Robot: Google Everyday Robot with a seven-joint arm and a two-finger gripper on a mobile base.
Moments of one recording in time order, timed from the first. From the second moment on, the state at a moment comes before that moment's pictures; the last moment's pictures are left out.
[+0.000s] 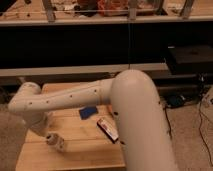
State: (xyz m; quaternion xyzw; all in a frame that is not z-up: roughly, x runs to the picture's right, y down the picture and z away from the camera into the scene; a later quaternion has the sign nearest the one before) arm -0.340 0.215 0.670 -0.24 -0.29 -0.61 0.69
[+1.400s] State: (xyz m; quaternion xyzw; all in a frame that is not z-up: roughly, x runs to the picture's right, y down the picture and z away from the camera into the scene) arm -0.177 0.206 0.636 -0.21 -0.22 -0.55 0.78
